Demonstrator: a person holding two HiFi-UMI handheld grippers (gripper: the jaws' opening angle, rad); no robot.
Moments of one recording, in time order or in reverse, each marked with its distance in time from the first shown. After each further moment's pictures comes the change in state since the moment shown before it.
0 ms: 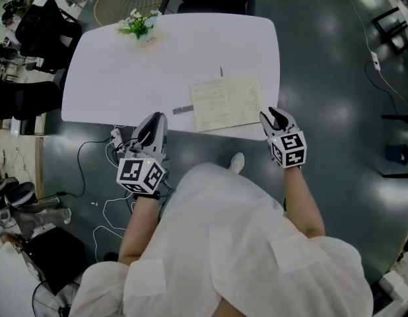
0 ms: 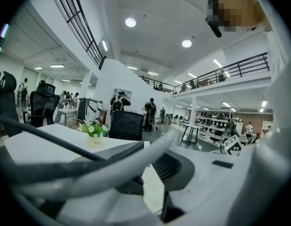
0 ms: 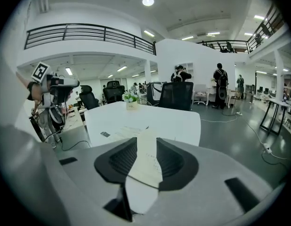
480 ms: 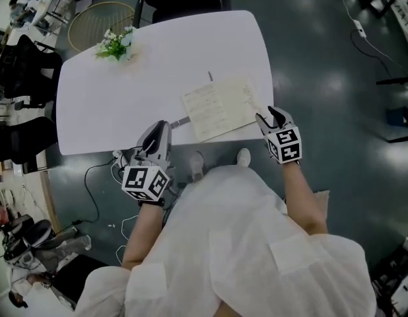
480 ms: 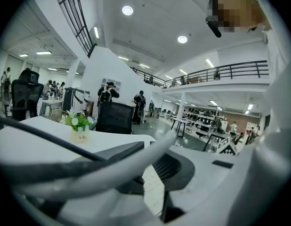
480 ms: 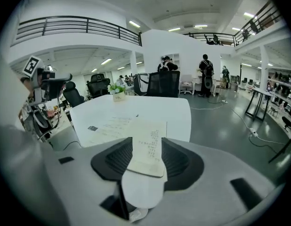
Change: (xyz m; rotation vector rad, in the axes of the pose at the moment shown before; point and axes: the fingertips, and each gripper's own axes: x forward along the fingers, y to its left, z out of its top) left arm 0.049 0.003 -0.018 -0.008 0.098 -0.163; right arm 0.020 -0.010 -0.039 0.110 0.121 -0.136
